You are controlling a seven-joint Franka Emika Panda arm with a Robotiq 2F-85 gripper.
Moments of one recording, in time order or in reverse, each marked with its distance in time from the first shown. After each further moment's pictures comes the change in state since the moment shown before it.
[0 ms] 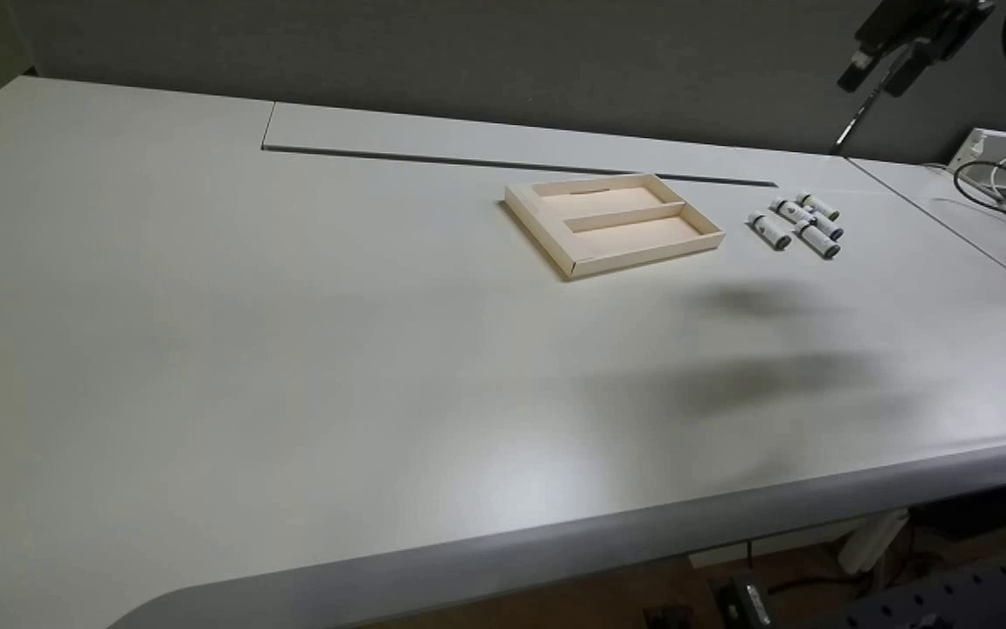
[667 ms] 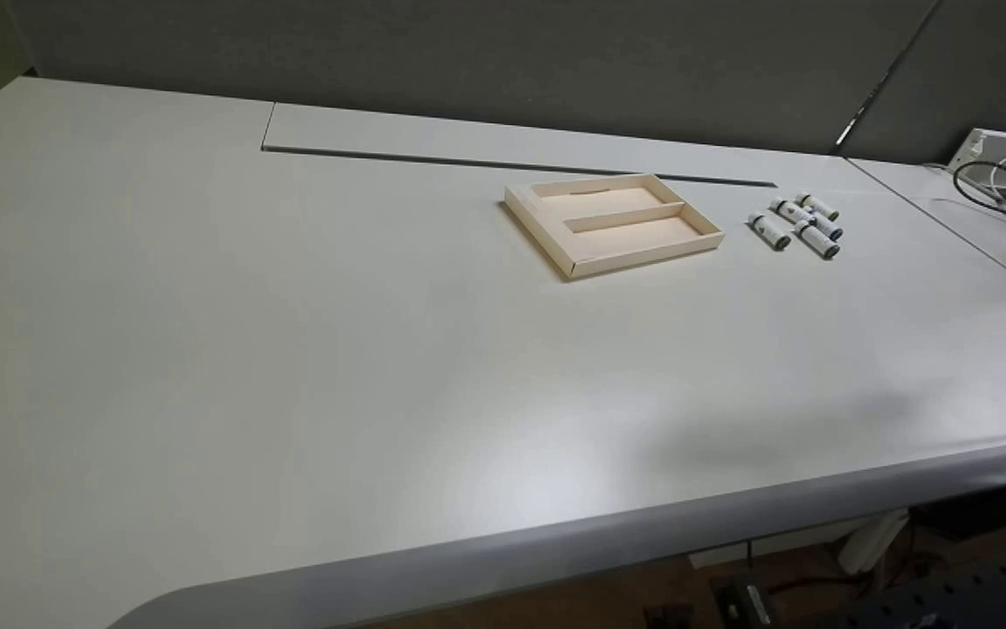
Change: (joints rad) arm 0.043 -0.550 -0.033 -0.173 -0.146 -0.309 0.092
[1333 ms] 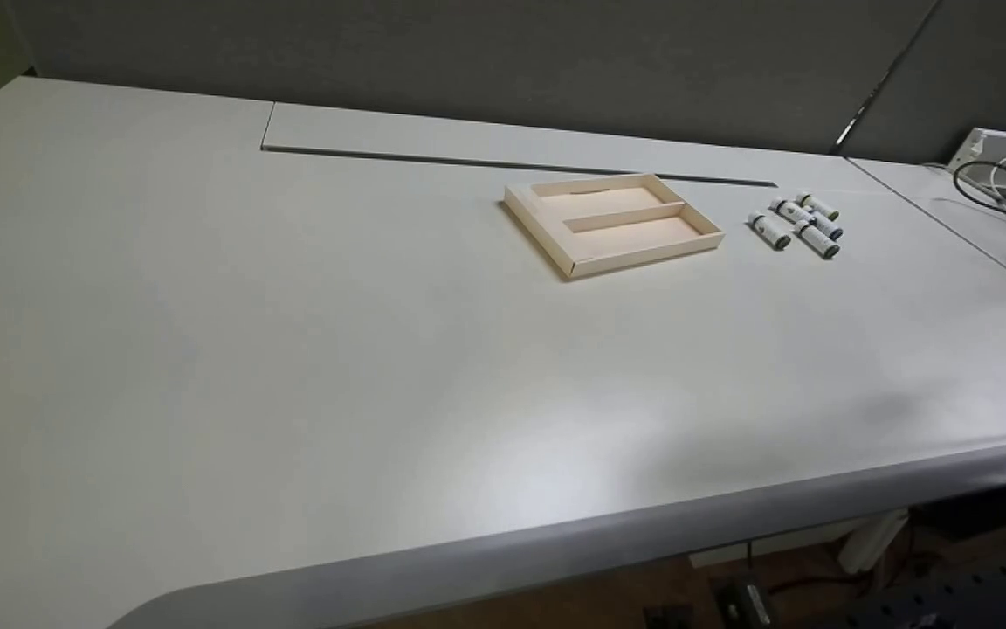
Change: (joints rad) arm 0.000 -0.032 0.001 0.000 -0.001 -0.054 0.000
